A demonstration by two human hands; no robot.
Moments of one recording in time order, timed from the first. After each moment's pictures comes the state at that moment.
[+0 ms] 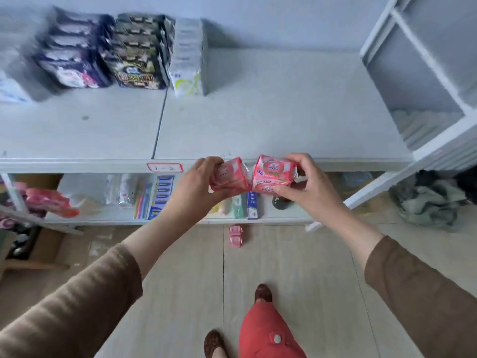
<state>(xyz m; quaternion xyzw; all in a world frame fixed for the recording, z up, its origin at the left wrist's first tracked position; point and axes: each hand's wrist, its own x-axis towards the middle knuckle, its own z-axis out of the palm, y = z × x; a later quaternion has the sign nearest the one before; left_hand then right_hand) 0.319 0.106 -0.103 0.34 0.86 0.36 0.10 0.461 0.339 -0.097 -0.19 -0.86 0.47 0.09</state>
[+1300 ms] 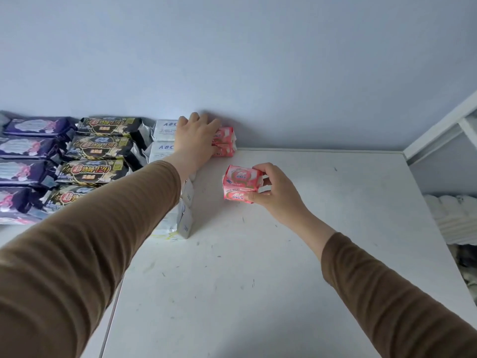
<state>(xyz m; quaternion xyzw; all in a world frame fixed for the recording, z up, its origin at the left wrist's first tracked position) -0.156 0.395 -0.084 0.36 0.93 -0.04 -0.10 0.061 0.526 -0.100 -0.16 -0.85 0.50 0.06</state>
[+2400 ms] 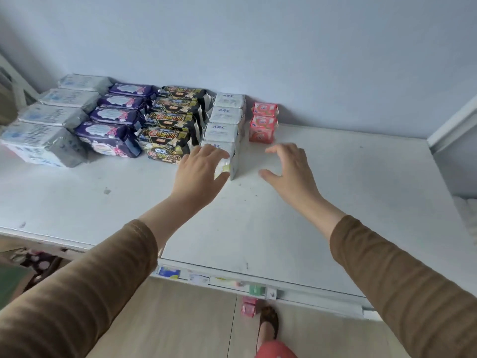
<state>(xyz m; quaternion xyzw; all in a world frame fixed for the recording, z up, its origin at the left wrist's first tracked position) 0.066 0.208 -0.048 0.29 0.94 0.16 -0.08 0.137 0.423 -0.062 -0.08 -0.94 0.30 0.14</state>
